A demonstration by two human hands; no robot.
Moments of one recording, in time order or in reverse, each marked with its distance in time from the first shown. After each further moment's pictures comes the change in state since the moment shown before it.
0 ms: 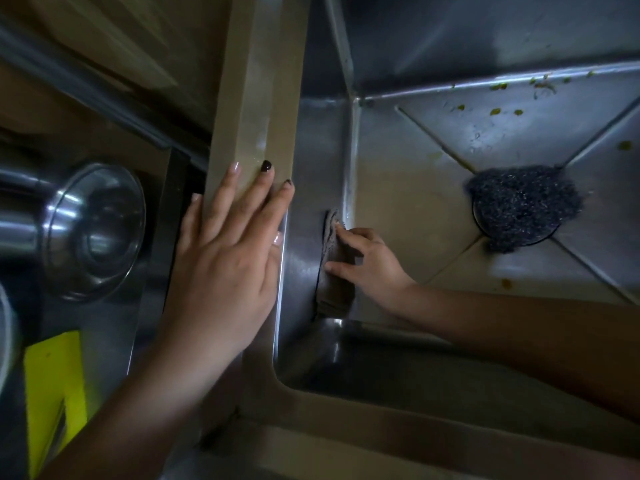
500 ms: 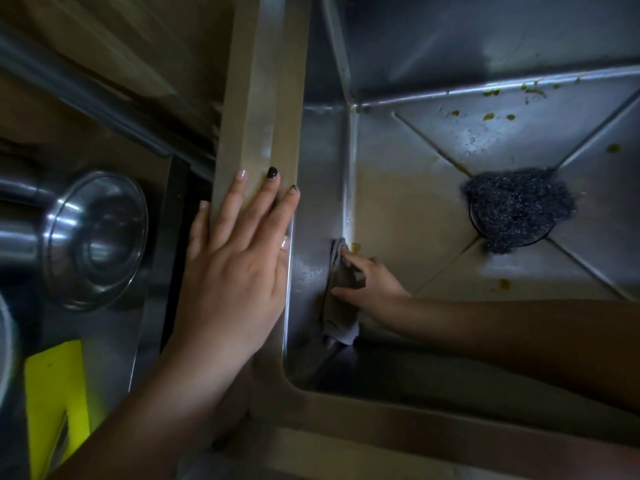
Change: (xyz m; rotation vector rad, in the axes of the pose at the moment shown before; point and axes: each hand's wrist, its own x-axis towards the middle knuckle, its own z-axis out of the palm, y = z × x) left_hand -0.001 0.002 -0.001 0.023 0.023 -0.001; right_hand -0.004 0.018 0.010 -0.110 -0.074 0.137
